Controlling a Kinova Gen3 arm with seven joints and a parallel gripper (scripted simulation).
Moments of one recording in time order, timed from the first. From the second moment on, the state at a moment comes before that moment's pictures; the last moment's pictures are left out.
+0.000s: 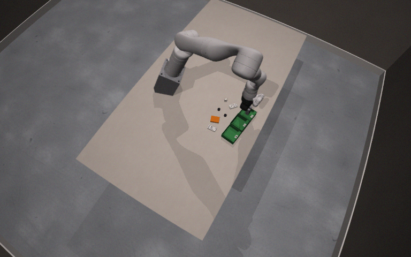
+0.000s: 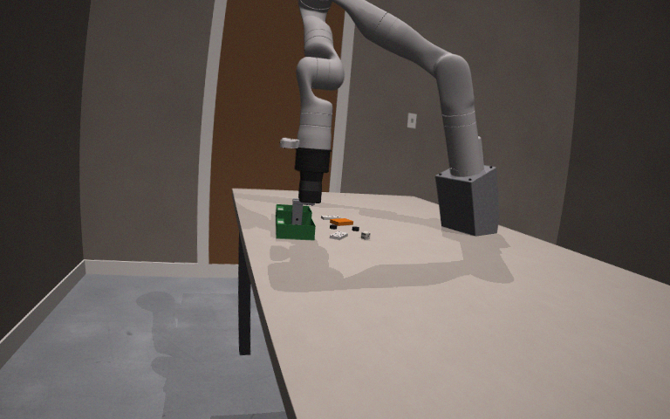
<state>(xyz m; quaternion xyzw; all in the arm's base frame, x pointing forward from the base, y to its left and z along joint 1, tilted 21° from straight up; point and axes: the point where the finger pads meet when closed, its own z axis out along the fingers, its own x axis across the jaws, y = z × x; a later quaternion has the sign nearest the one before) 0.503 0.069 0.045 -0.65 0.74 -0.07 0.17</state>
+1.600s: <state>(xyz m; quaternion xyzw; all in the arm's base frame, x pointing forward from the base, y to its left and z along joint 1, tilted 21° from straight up) 0.493 0.069 0.066 -0.65 0.74 -0.07 0.17</state>
